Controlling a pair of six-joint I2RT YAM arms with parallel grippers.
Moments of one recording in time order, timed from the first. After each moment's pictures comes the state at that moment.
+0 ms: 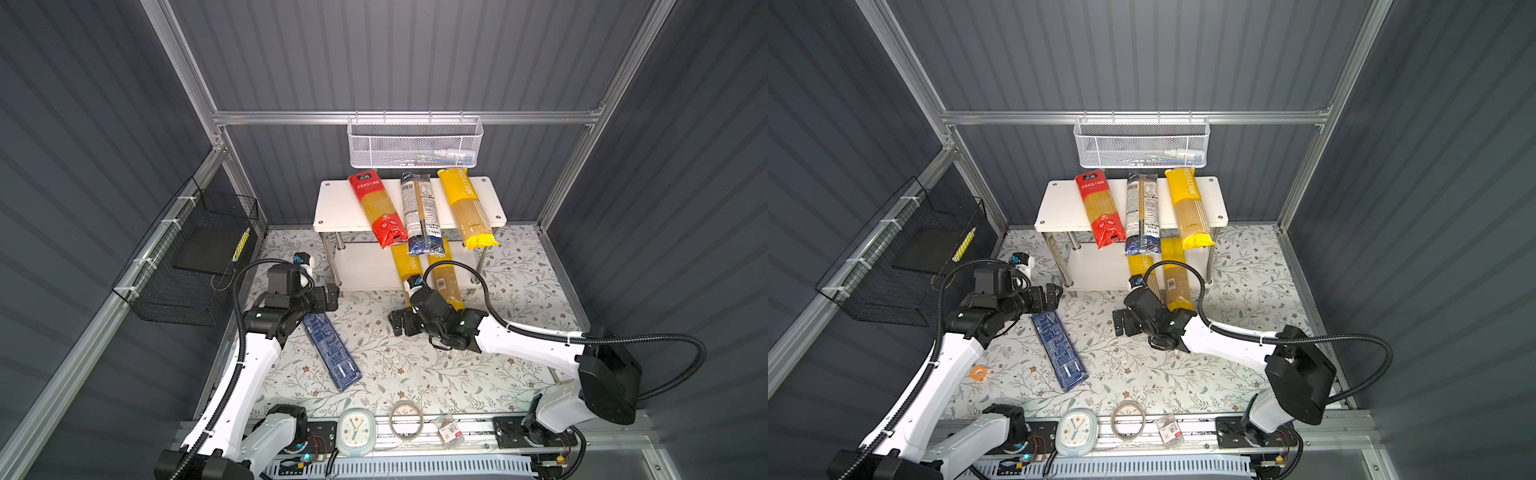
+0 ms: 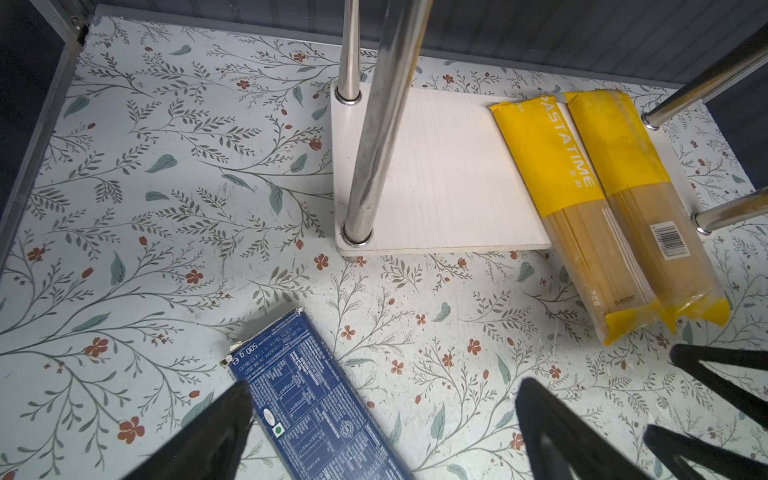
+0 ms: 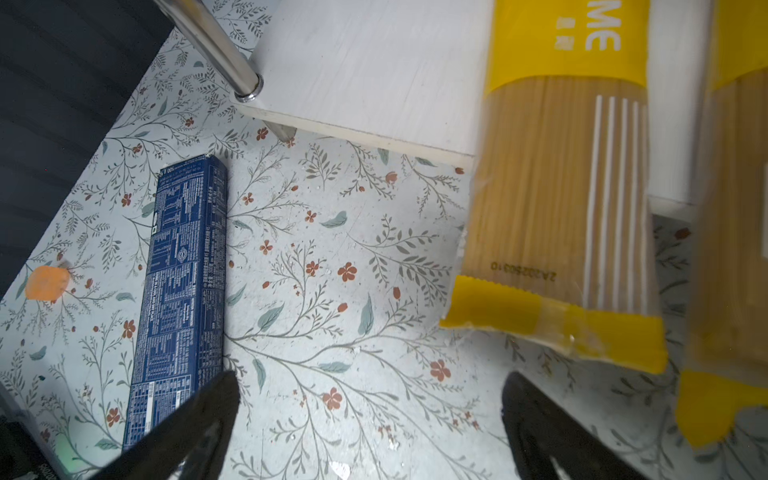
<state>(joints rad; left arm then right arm) -0.16 1.02 0.92 -0.62 0.12 -0.15 0.96 1.51 0.99 -0.23 0.21 0.54</state>
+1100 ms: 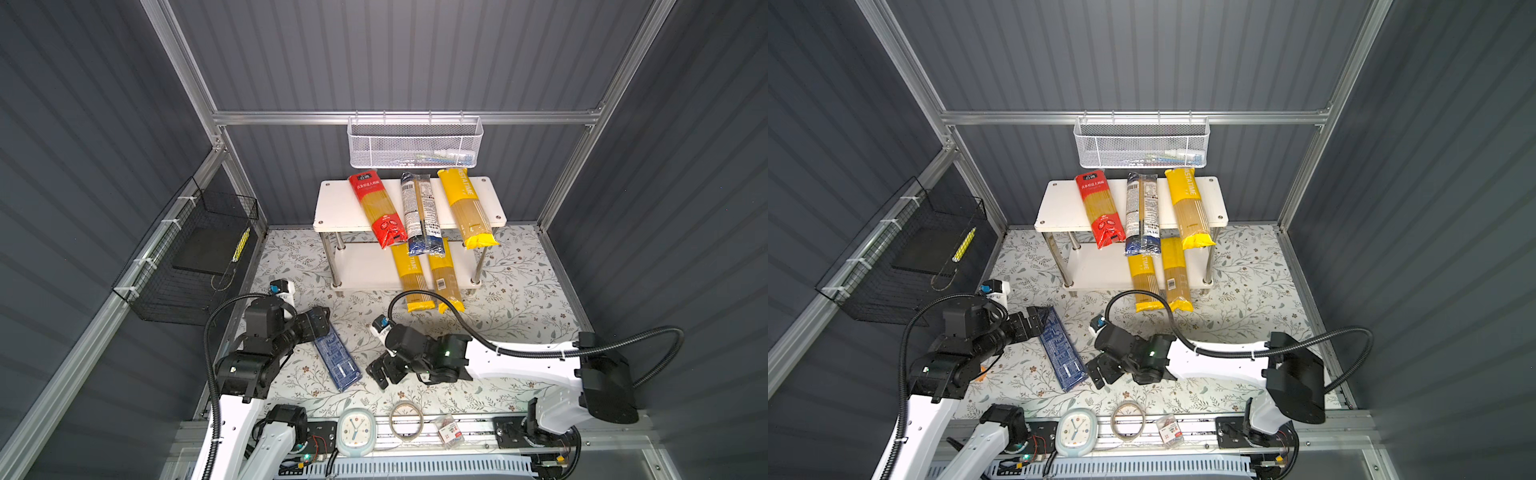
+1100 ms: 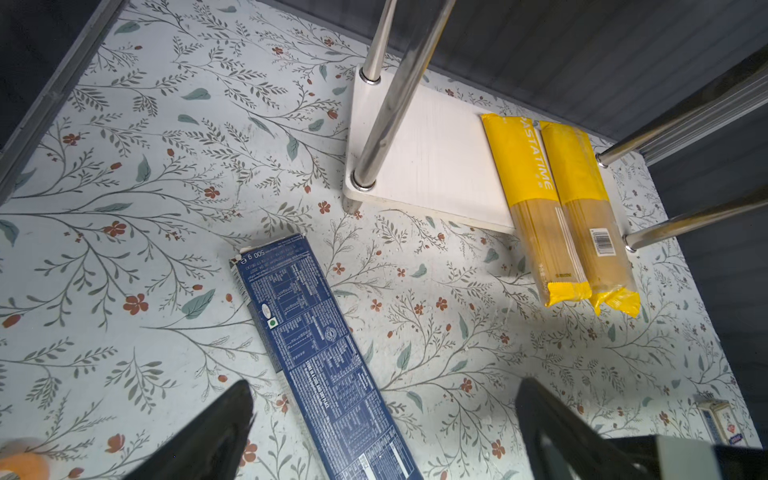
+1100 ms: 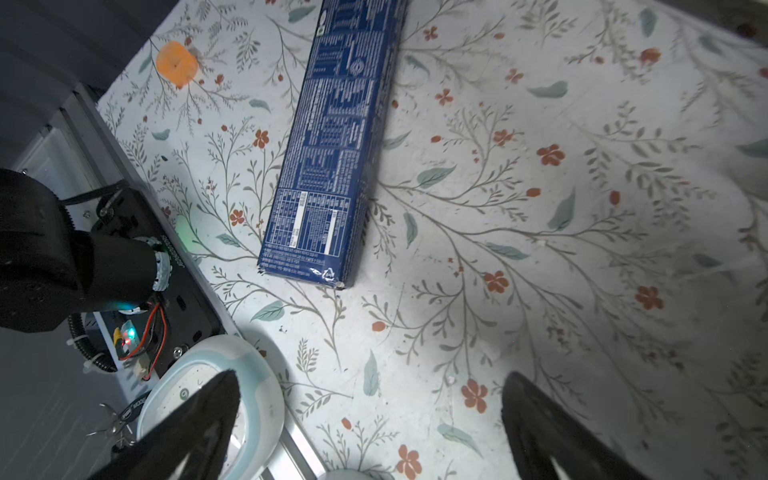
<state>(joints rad) -0.16 0.68 0.85 -0.85 0.11 -0.35 1.27 1.59 1.09 -0.36 0.09 0.49</state>
